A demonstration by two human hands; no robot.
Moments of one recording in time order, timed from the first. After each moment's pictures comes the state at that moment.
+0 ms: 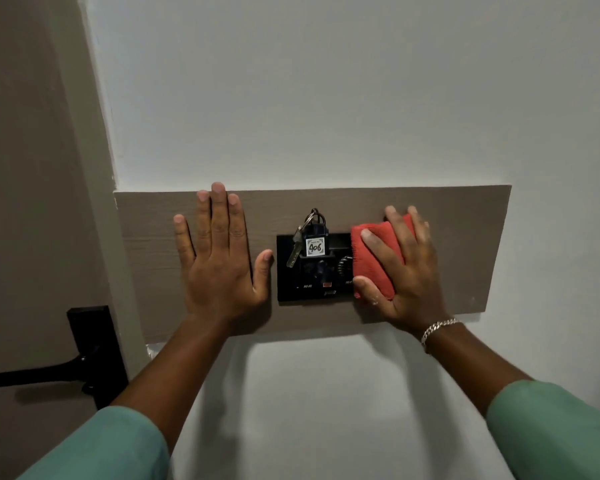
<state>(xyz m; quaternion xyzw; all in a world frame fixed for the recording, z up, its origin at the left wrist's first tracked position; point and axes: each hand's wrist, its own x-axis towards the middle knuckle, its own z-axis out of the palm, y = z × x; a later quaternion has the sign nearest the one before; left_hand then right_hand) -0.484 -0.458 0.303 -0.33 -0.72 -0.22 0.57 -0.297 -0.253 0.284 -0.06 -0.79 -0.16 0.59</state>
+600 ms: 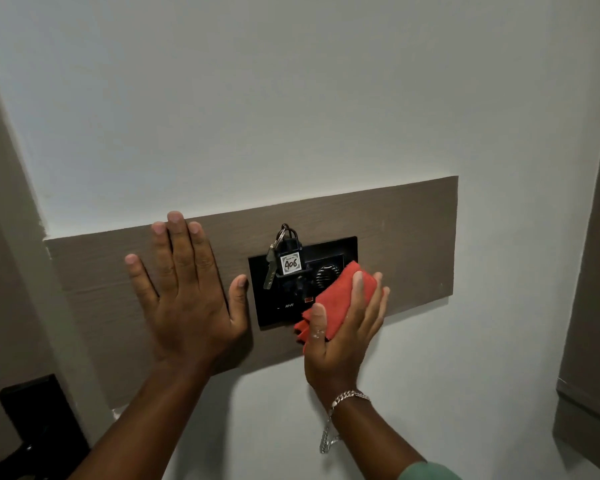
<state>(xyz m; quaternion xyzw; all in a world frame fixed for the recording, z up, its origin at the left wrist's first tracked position) -0.487 -0.457 0.300 -0.35 -0.70 -0.24 0.58 -0.372 -0.350 0.211 -0.29 -0.62 0.22 0.70</state>
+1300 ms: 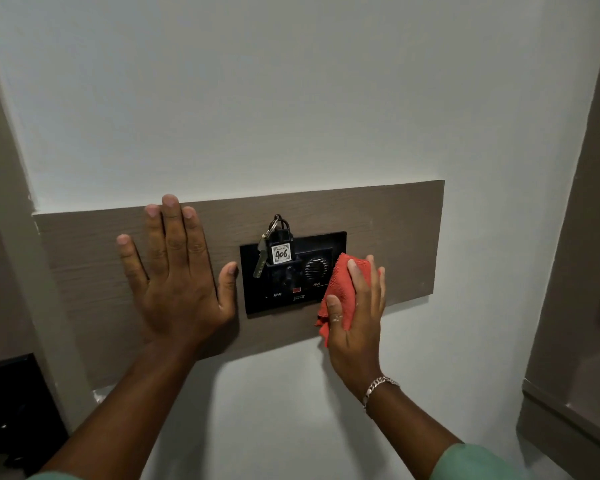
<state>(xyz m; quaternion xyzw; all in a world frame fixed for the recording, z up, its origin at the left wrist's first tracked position) -0.486 -0.457 0.300 -0.34 -0.70 -0.25 0.58 -0.318 -0.323 0.214 -0.24 -0.69 0.23 0.64</state>
